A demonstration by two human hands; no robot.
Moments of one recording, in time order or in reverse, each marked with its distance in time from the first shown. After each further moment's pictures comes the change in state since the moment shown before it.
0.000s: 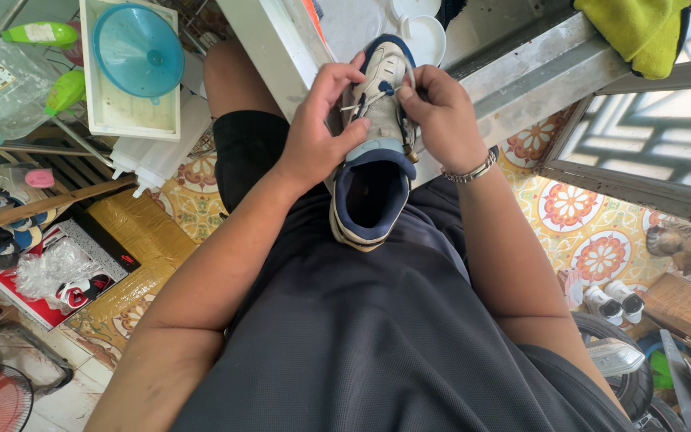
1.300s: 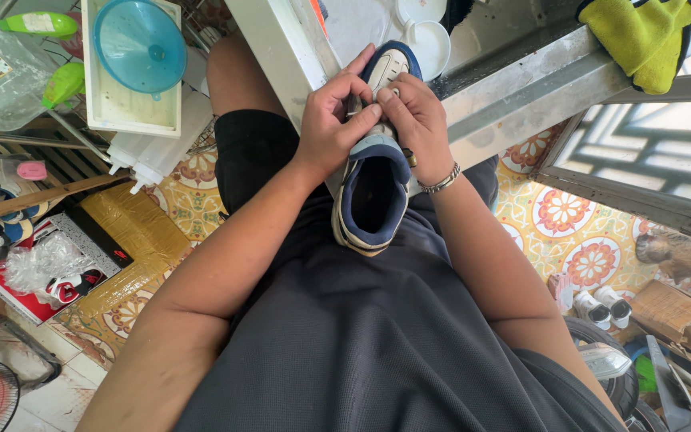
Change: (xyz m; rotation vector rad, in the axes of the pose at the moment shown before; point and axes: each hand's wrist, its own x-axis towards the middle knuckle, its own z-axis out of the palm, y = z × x) left_hand 0.018 -0.030 0.006 0.049 0.152 0.046; right_hand 0.002 -0.009 0.031 -0.093 -0.015 -0.330
